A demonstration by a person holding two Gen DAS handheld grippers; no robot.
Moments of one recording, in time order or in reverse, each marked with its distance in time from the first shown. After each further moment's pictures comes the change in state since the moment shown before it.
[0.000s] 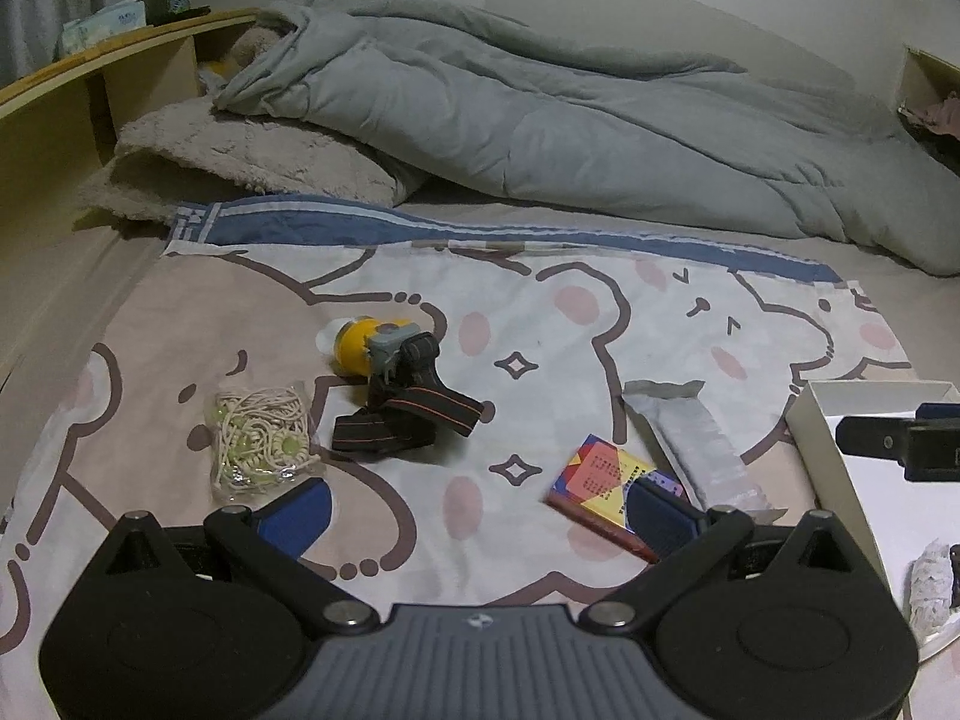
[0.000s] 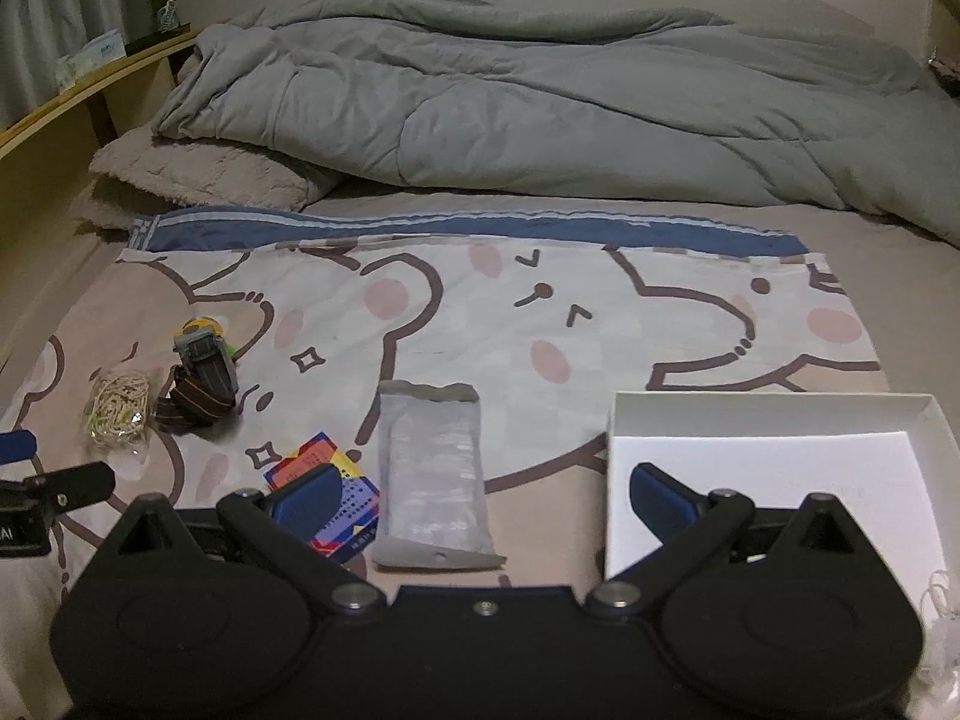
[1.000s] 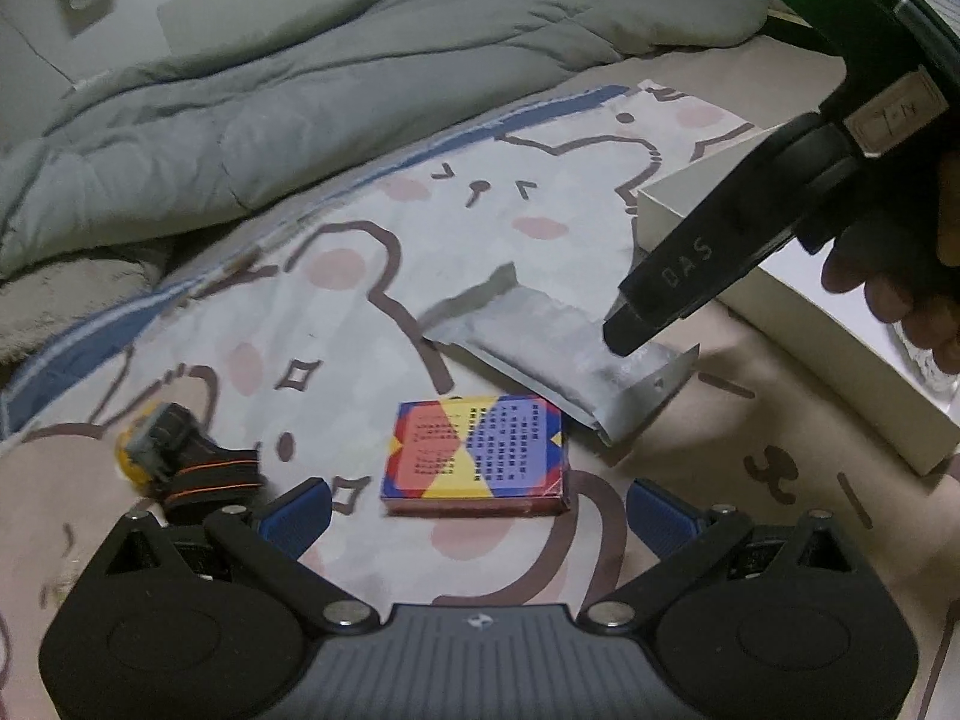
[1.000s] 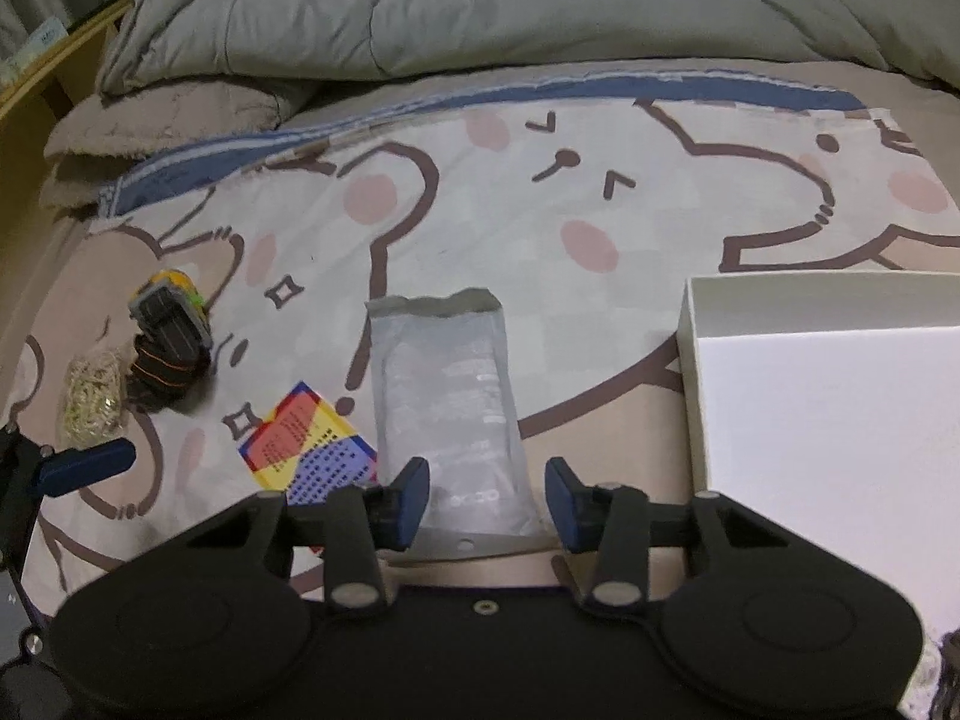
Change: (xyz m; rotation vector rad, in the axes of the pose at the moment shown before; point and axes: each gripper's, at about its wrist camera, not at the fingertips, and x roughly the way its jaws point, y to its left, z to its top) left arm 0.074 -0.083 -0.031 0.555 0.039 -0.210; right arm 0.093 -0.008 -0.008 0.122 0.218 0.081
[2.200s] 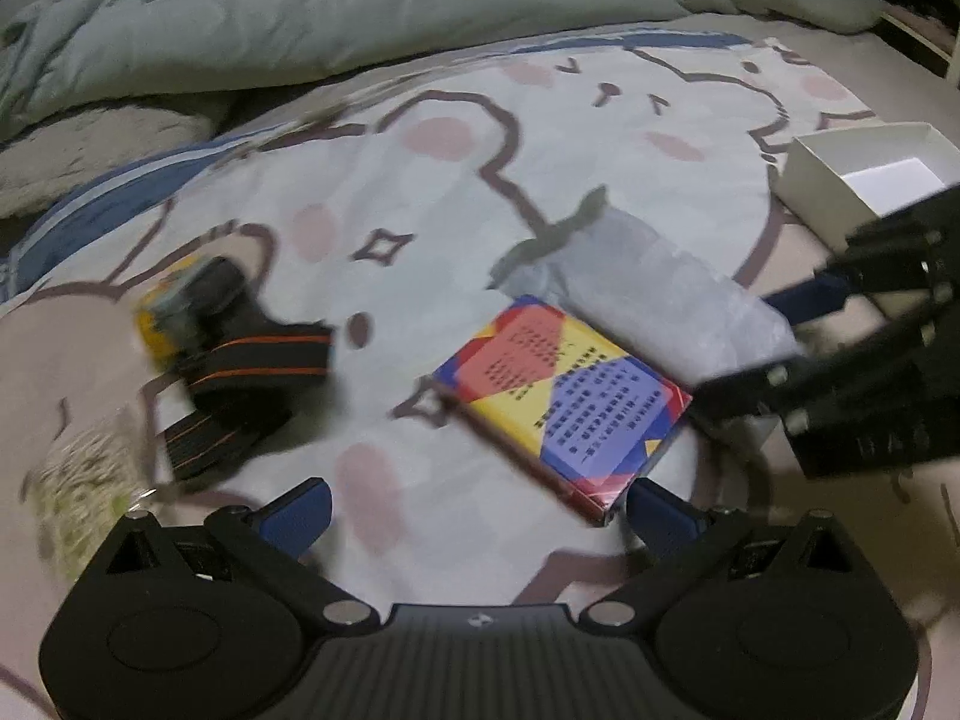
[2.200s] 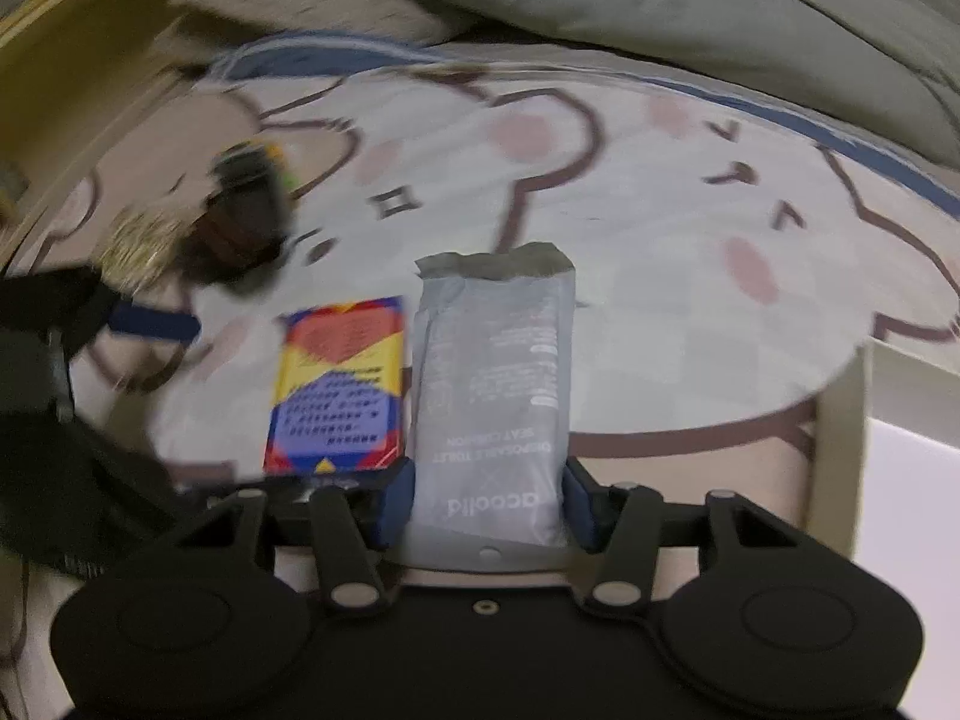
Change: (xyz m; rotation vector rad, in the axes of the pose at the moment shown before) left arm 0.035 0.055 -0.020 -0.189 0.177 0.050; right arm 0.033 0.044 -0.019 -0.356 0.026 0.093
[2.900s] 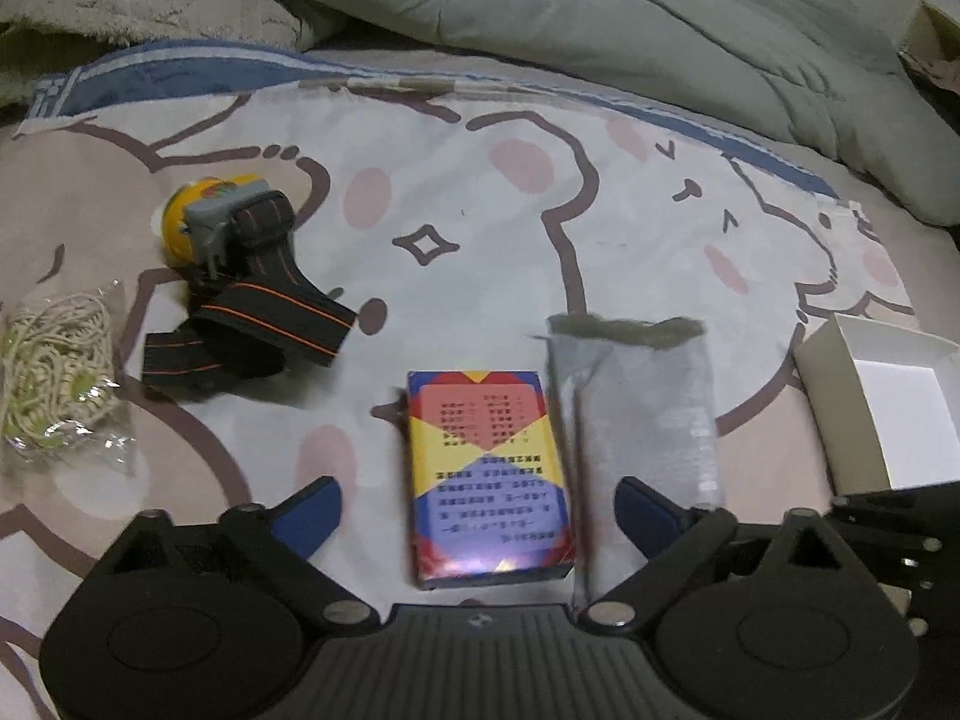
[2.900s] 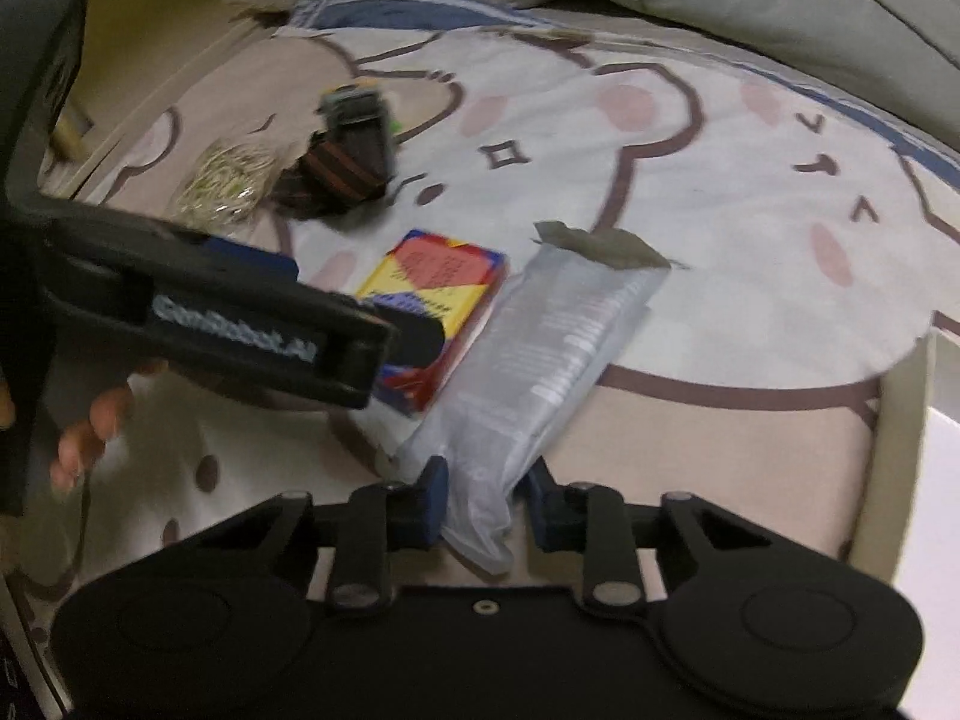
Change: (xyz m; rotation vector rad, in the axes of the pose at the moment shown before) left arm 0.003 0.013 0.017 -0.424 0.016 -0.089; right arm -0.017 0.022 -0.008 -0.051 0.077 0.086
